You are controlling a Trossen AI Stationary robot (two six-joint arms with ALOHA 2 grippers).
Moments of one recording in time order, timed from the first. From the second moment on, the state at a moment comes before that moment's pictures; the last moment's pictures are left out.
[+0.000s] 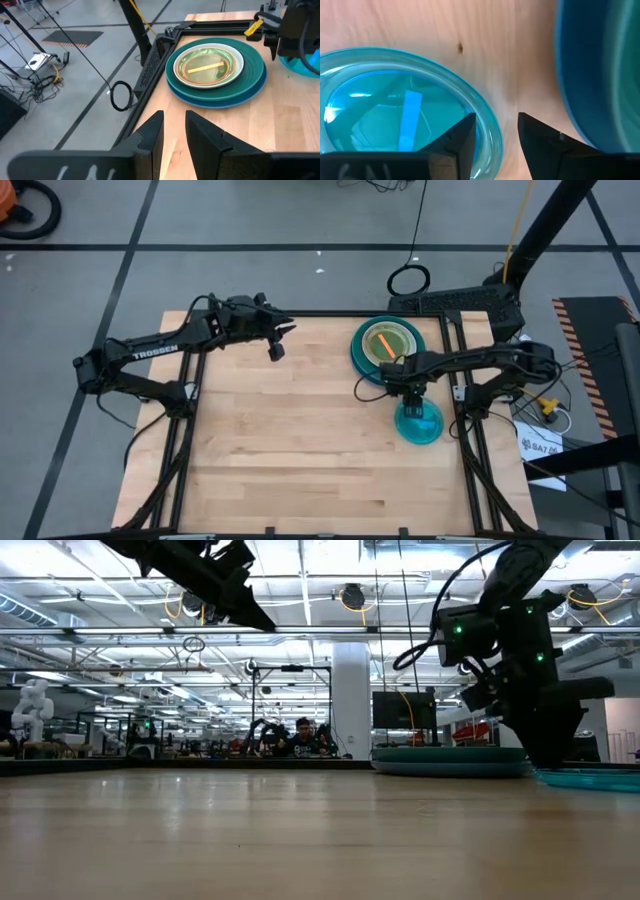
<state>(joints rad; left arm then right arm) 0.45 1.23 0.95 -0.14 0.00 0.26 -0.21 1.45 0.72 -0.95 0.02 -0.09</state>
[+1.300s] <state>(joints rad) 0.45 1.23 0.95 -0.14 0.00 0.25 -0.21 1.50 0.72 -0.86 -0.11 -0.09</state>
